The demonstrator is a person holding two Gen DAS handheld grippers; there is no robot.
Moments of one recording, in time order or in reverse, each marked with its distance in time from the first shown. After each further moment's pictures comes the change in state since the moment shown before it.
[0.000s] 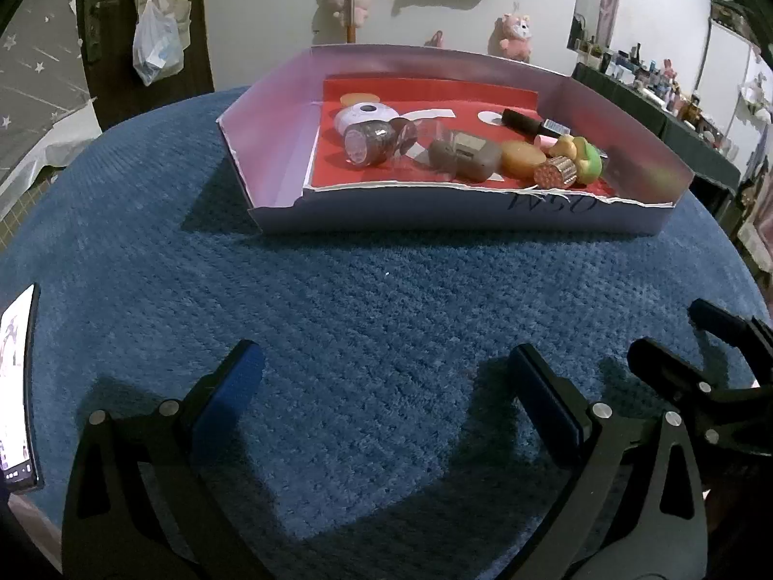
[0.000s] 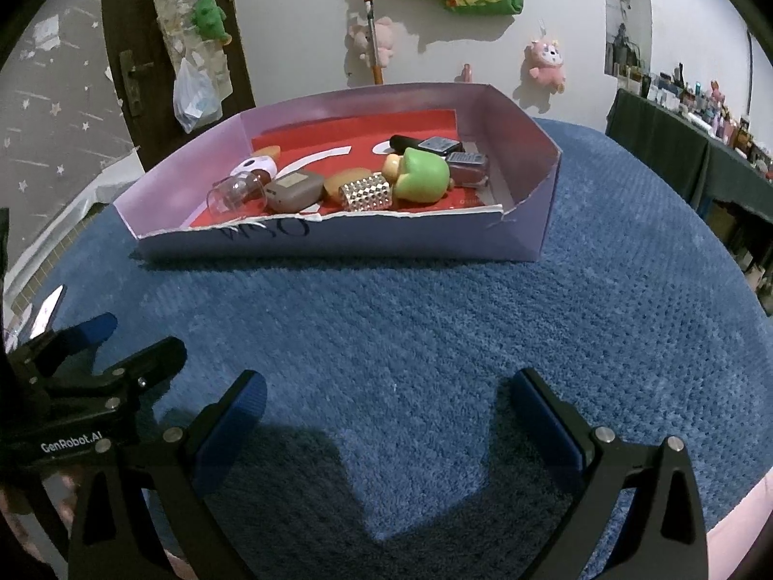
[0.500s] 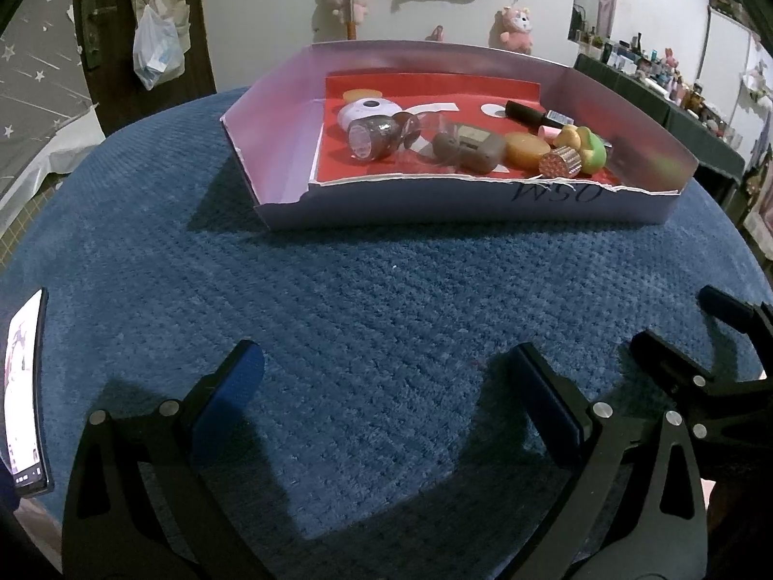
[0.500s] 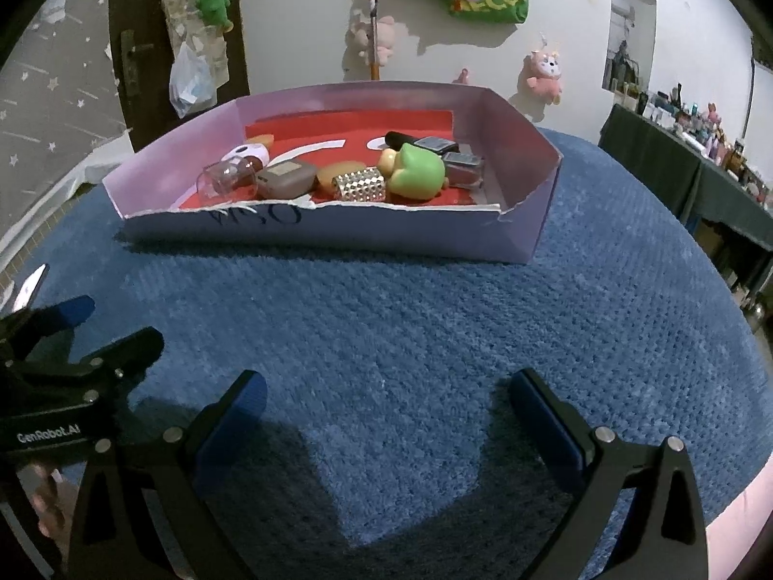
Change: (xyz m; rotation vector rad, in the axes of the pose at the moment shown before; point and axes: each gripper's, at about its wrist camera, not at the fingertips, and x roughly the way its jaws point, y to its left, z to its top) left arm -0.001 0.000 -0.003 0.025 0.008 0.026; right arm 0.002 0.004 -0.003 -0.054 0.002 -0.065
